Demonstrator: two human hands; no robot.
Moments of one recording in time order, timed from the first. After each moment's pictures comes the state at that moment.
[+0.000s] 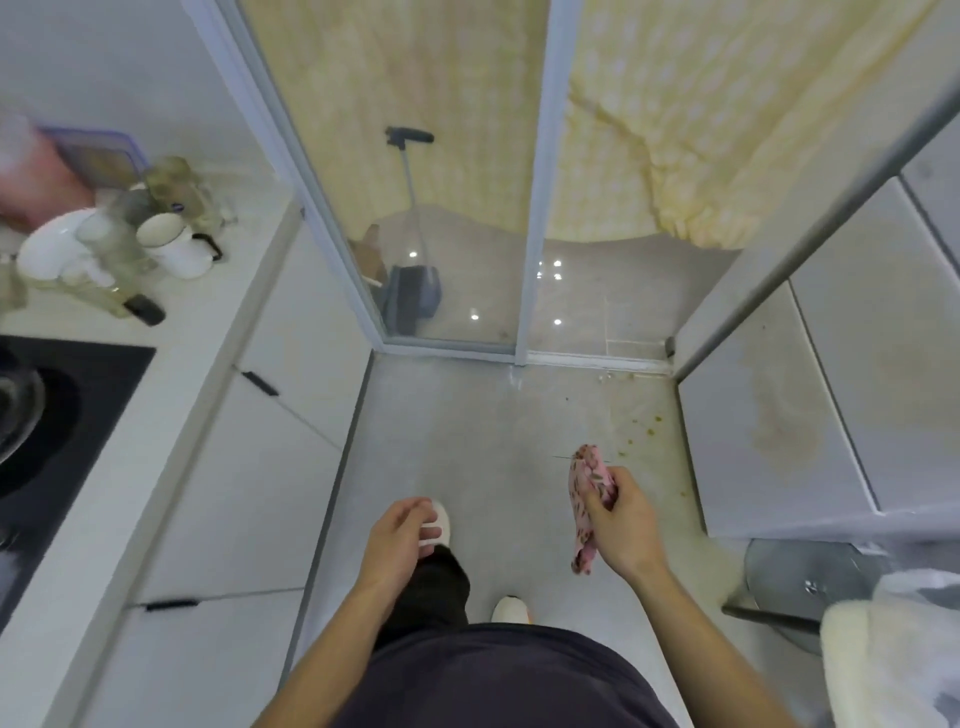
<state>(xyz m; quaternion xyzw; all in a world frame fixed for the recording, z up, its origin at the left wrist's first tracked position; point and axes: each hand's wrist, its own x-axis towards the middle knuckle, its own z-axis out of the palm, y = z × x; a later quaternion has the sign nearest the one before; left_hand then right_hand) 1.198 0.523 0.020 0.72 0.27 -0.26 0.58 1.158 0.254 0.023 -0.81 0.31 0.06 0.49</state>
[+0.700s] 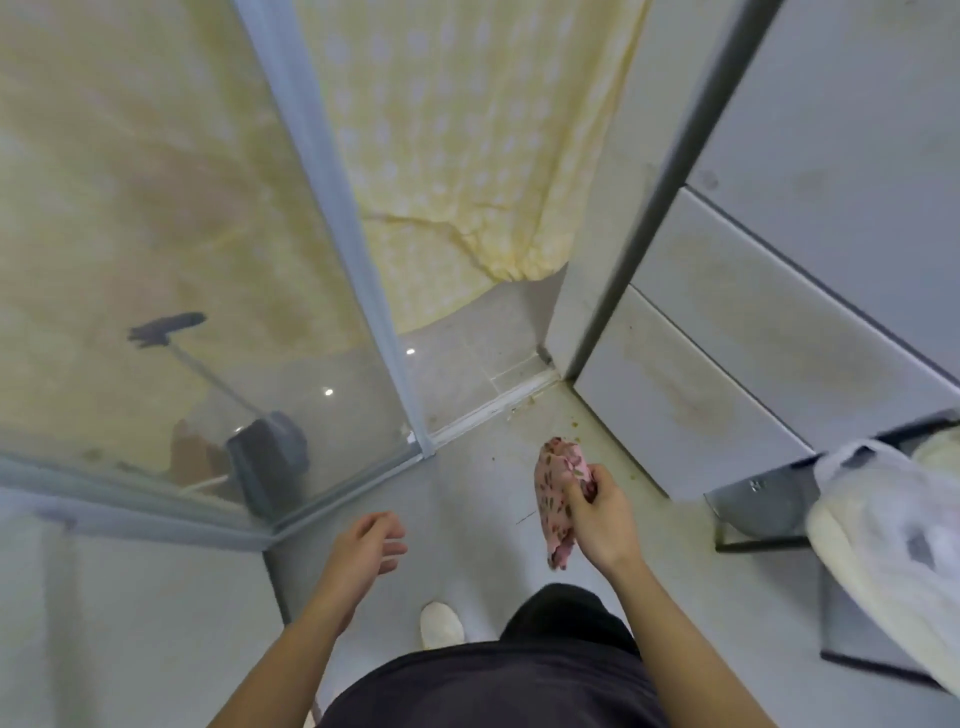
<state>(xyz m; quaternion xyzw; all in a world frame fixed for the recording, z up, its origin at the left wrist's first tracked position) 1.591 0.439 0.010 0.78 0.01 -0.45 0.43 1.388 0.225 0.041 -0.65 0.57 -0.10 0.50</state>
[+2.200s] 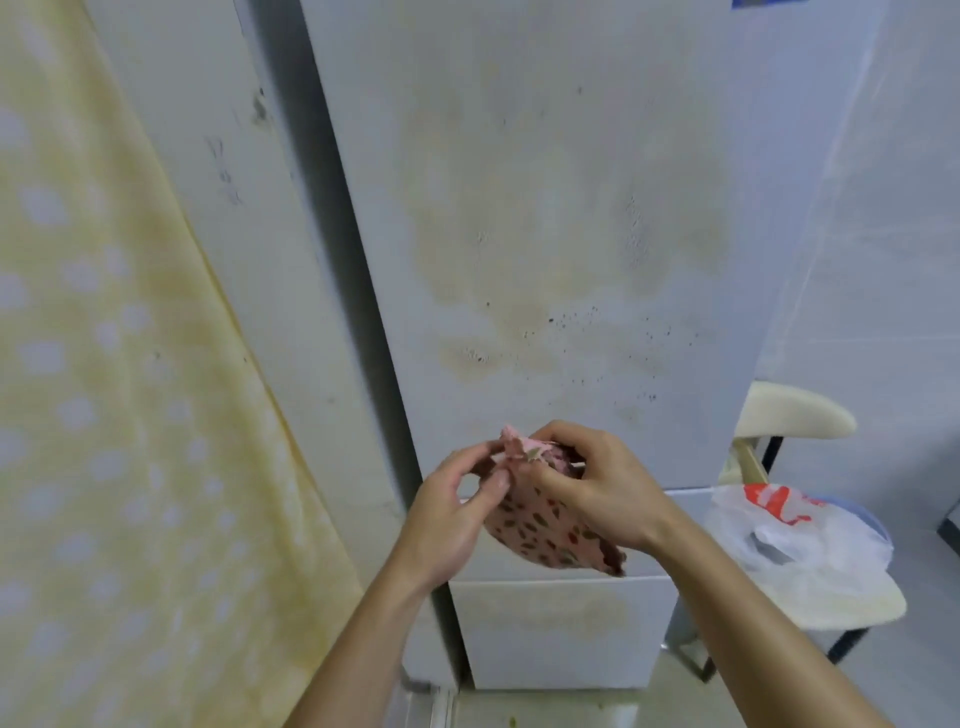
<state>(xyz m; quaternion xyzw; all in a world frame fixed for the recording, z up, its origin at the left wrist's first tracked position) 1.626 -0.089 0.290 0.41 -0.72 -0.41 0.39 1.429 -0.042 0.326 -0.68 0.54 -0.43 0.27</state>
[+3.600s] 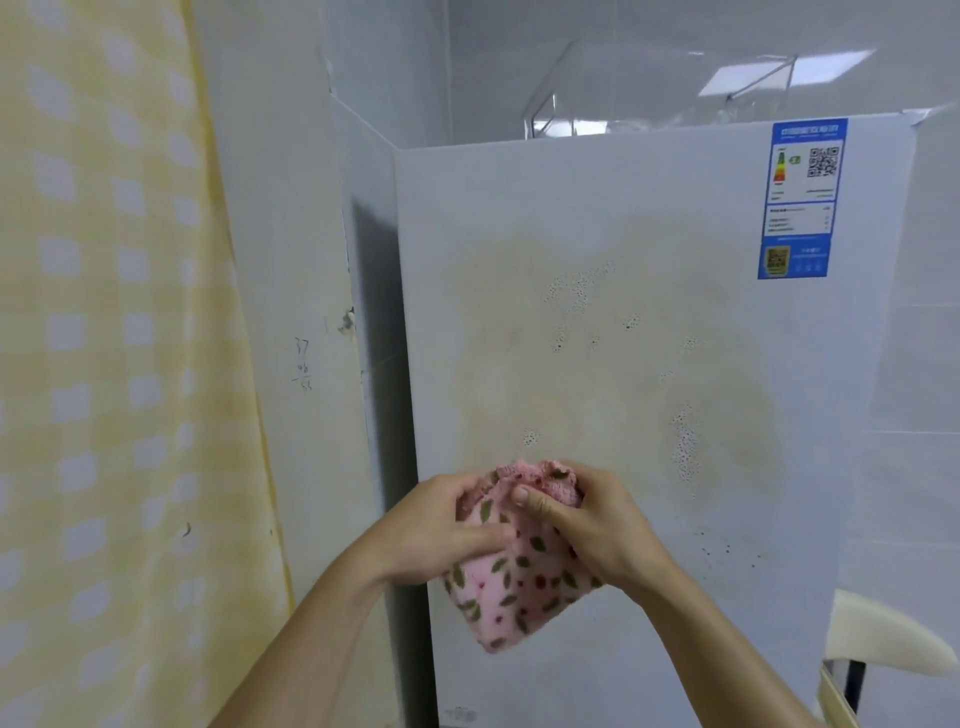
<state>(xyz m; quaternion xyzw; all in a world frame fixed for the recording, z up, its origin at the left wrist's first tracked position) 1.655 -0.200 0.457 0.38 -0.82 -0.31 0.28 1.444 -0.161 0.439 -0.65 0.48 -0.52 0.25</state>
